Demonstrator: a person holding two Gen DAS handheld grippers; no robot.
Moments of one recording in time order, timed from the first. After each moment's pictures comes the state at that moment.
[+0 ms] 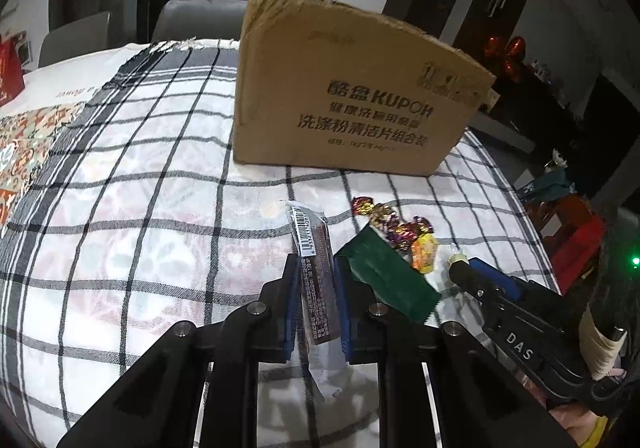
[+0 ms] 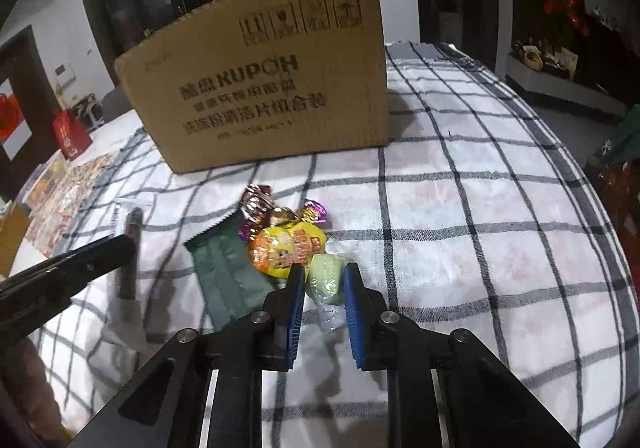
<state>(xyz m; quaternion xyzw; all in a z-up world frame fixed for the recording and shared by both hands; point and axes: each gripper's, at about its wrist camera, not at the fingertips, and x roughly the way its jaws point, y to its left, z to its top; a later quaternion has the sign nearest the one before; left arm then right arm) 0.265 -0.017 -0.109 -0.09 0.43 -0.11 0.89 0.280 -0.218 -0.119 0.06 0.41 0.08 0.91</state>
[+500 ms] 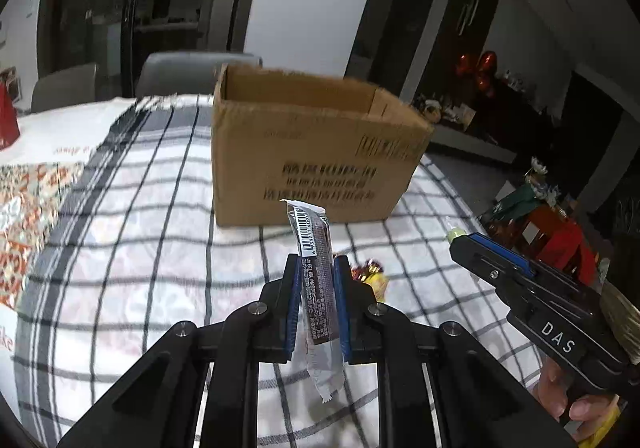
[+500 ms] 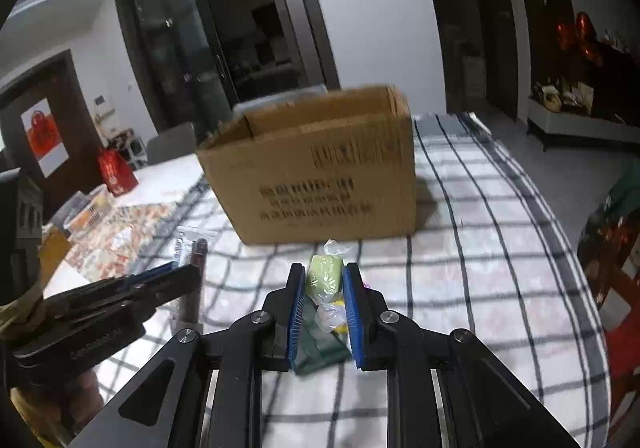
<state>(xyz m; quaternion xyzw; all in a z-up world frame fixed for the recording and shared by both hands) 0.247 -0.026 -0.041 -0.07 0.36 -0.14 0.92 0.257 -0.214 -0.027 0.07 0.32 0.13 0.94</state>
